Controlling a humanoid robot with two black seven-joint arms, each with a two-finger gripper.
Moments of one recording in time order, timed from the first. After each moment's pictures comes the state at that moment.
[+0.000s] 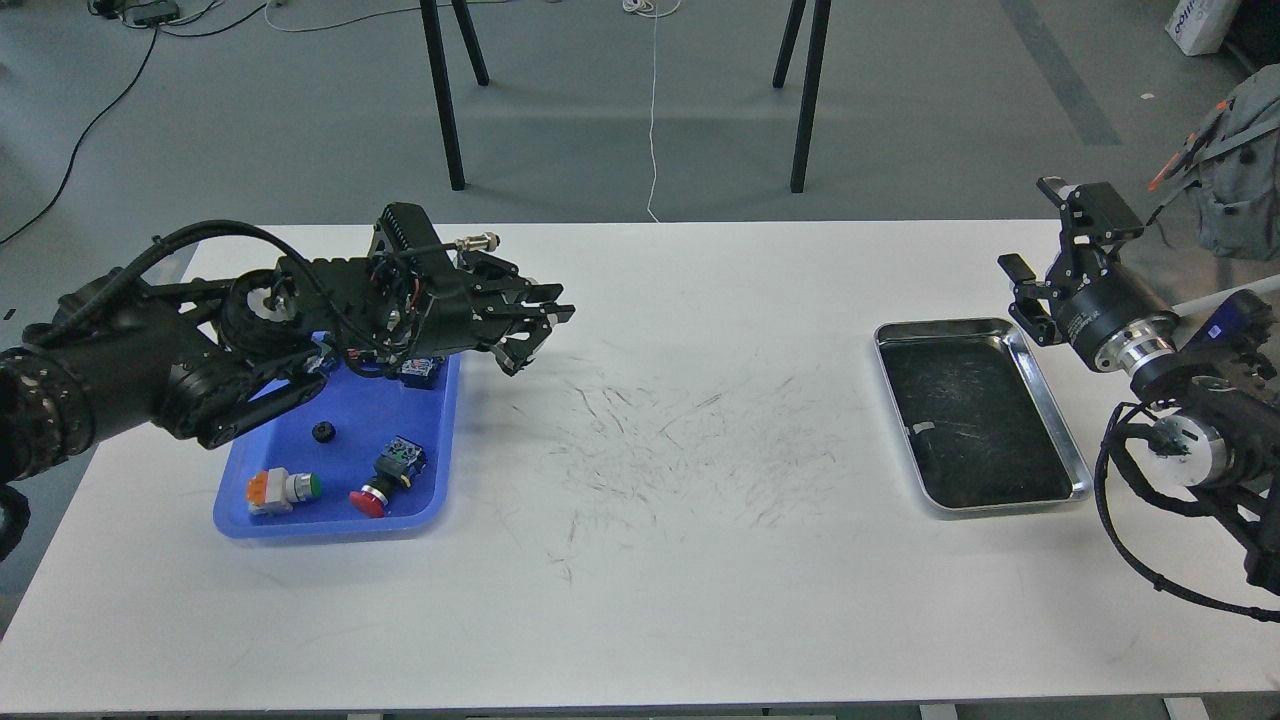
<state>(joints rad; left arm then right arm) -1.15 0.36 0.21 -0.73 1.83 0.26 -0.49 0.70 -0.56 0.45 0.77 -0.23 0.19 0.49</state>
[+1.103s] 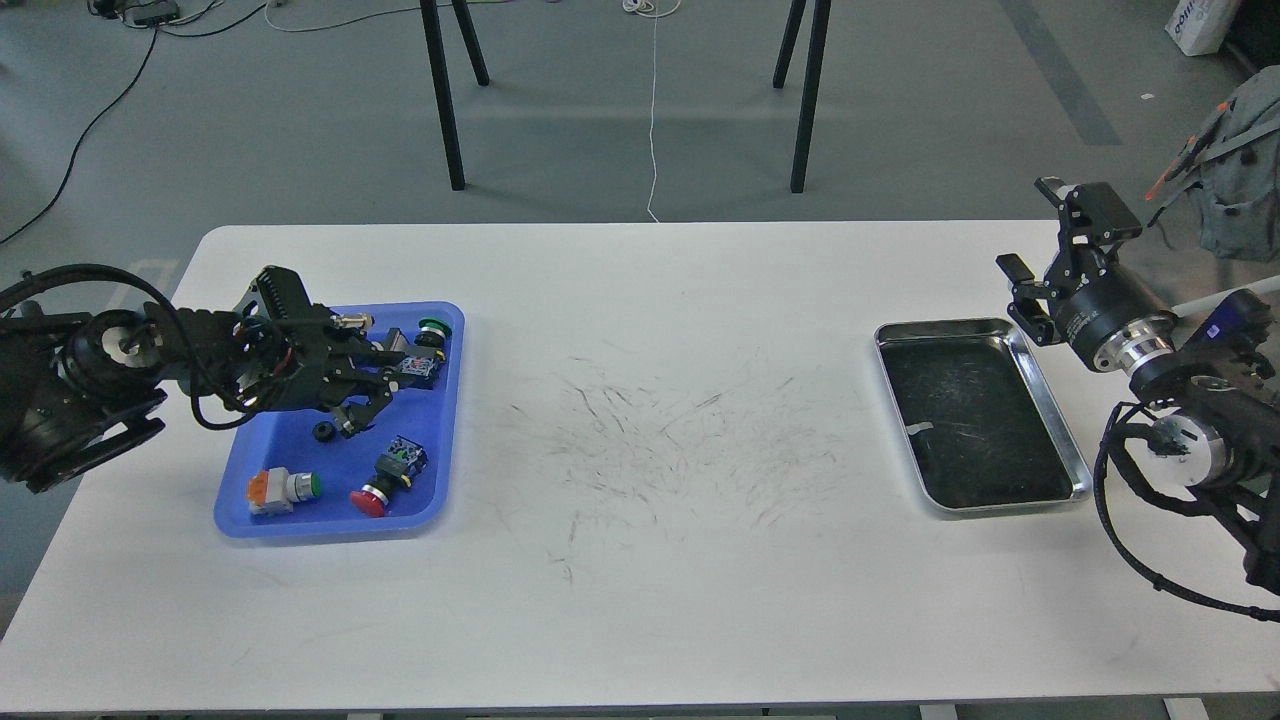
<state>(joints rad) -1.10 0.55 0.39 -0.73 1.94 0.25 -0.49 0.70 -0.56 0.45 0.77 -0.23 0.19 0.49</state>
